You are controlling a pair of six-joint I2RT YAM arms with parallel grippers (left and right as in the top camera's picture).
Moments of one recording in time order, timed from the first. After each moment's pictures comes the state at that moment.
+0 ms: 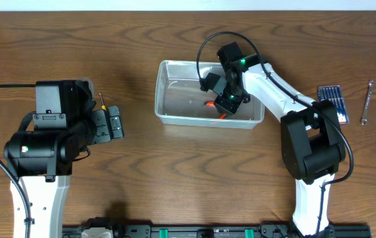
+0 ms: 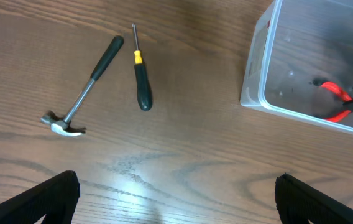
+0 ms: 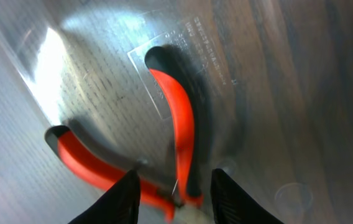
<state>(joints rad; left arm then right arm) -0.01 1.11 1.29 -1.23 0.04 -0.18 0.40 2.14 1.60 -0.93 -0.16 -0.60</state>
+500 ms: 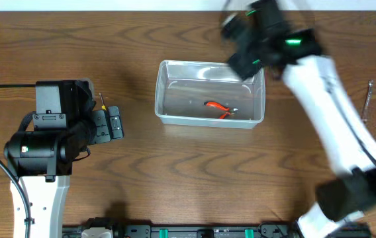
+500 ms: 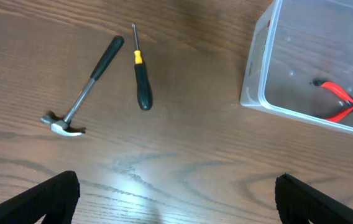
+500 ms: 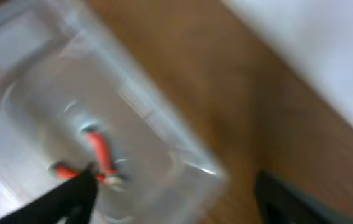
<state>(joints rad) -0.01 1.11 1.29 -1.23 0.04 -0.18 0.26 1.74 1.85 -1.00 -0.06 -0.40</state>
